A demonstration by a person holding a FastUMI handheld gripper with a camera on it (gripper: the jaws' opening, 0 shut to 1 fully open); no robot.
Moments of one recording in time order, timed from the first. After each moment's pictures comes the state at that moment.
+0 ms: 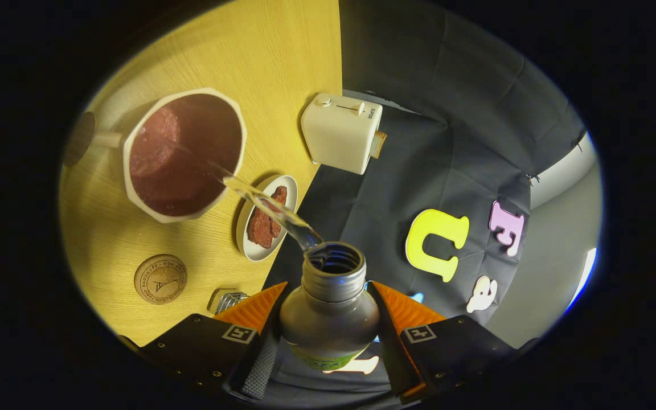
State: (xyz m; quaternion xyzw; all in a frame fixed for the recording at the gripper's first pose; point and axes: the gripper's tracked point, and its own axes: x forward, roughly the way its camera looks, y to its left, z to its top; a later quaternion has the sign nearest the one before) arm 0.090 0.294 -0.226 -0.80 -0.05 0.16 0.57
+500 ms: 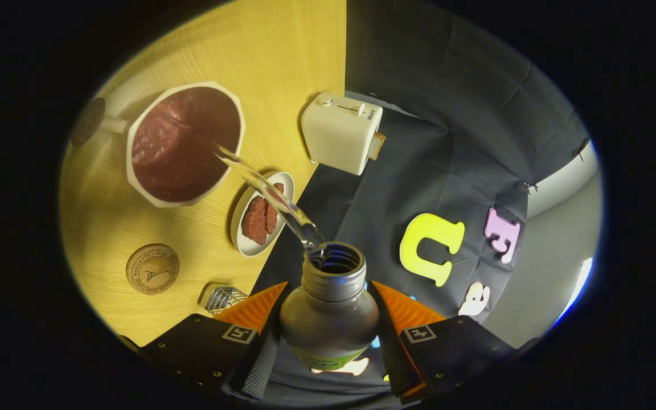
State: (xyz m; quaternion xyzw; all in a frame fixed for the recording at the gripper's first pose) arm 0.092 0.292 -0.215 -0.82 -0.06 0.15 0.55
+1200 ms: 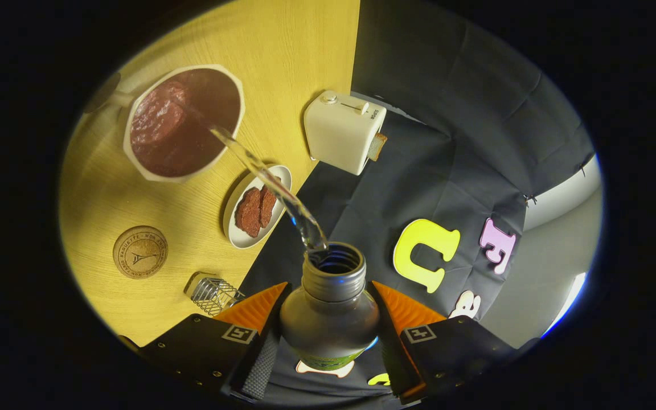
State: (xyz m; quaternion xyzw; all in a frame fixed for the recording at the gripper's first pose) arm 0.102 0.290 -0.202 -0.84 -0.08 0.15 0.52
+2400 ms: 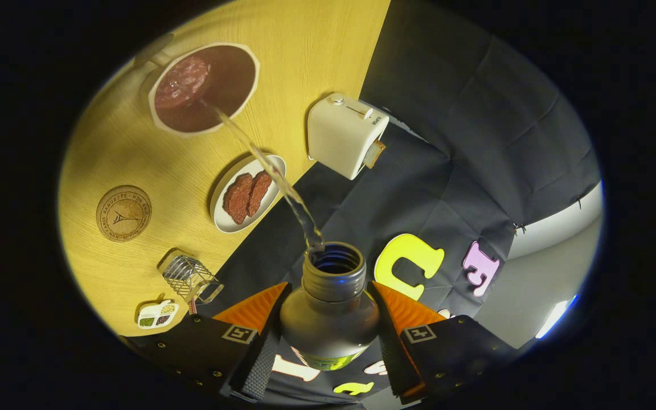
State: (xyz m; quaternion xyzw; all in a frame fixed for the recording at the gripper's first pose) arm 0.111 0.291 -0.176 -0.87 -0.12 0.15 0.46
